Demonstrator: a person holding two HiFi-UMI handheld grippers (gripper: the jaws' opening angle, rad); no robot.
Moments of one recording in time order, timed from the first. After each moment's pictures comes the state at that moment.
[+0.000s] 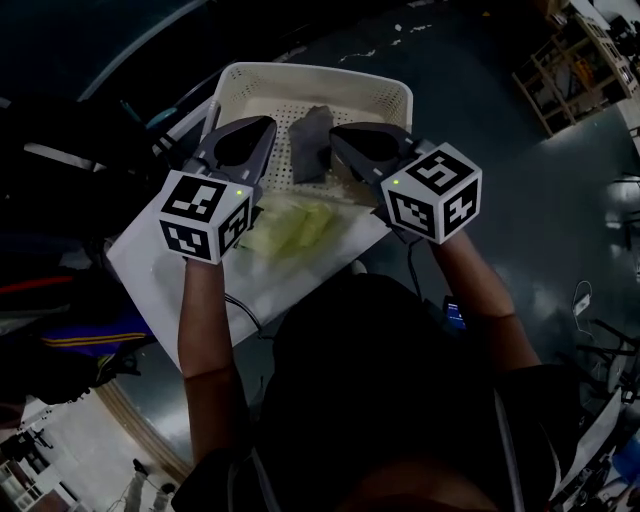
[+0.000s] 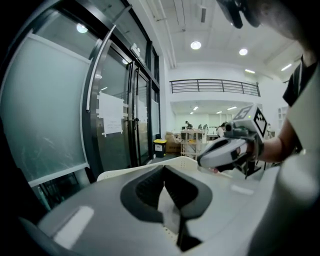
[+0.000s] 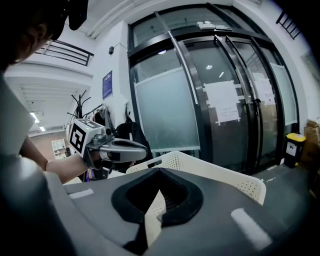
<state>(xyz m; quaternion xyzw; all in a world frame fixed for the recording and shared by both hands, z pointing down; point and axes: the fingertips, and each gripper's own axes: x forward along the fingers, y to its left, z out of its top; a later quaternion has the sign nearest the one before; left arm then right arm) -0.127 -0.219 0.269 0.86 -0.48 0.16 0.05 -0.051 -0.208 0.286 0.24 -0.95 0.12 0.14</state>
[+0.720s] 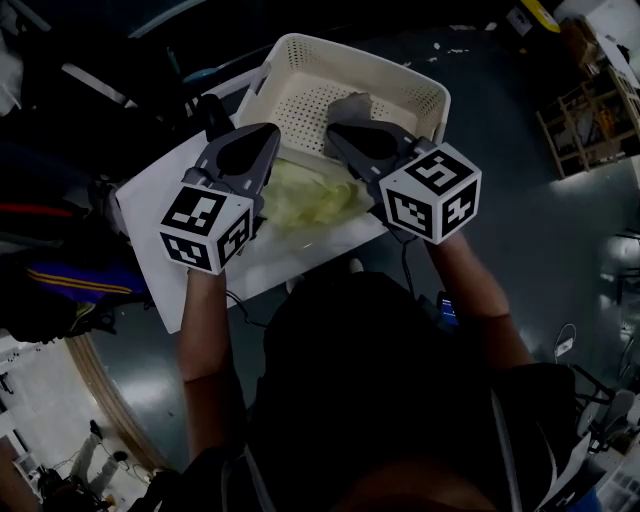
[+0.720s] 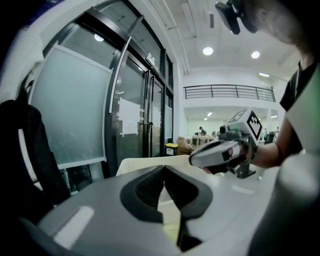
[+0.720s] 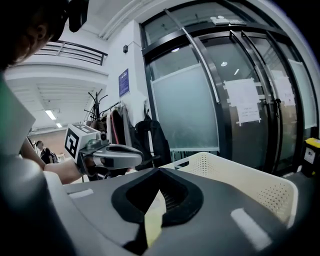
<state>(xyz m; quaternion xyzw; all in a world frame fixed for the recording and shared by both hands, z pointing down) -0.178 -0.129 0.263 0.82 -0.55 0.11 0.07 -0.112 -0.145 0.274 0.16 -0.97 0.10 0.14</state>
